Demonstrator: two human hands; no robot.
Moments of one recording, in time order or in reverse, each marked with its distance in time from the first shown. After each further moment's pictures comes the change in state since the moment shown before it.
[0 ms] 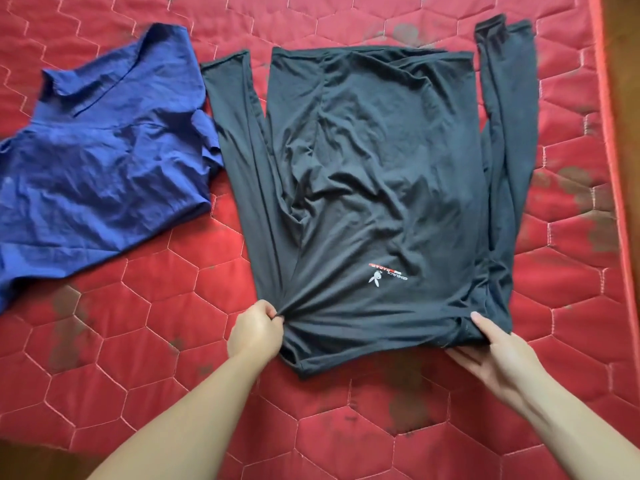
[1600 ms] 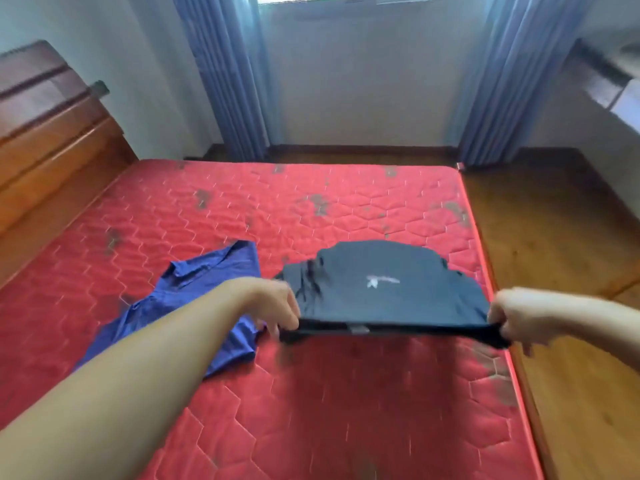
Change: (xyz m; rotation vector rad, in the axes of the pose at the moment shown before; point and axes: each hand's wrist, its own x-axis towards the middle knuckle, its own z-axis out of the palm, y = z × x) left_hand -0.178 0.235 -0.371 0.555 -0.473 0.552; right_hand -0.266 -0.358 0.034 -2.148 -0.120 -0.508
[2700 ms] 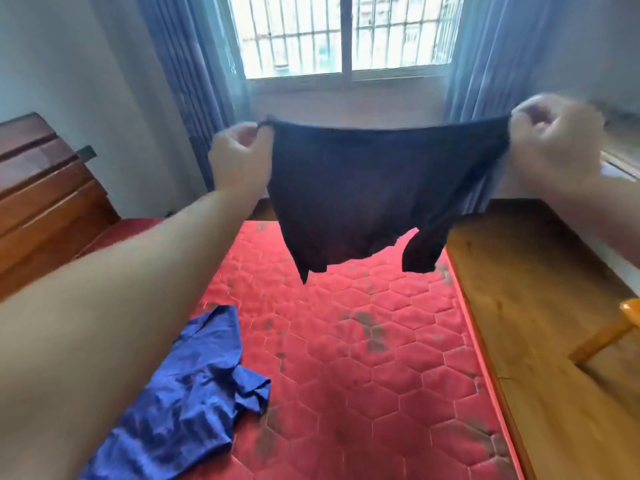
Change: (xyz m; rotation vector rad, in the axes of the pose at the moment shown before) left_hand -0.055 0.092 -0.240 -0.908 1.616 0.551; right_hand -0.069 0.023 -0.249 0.739 1.697 -0.069
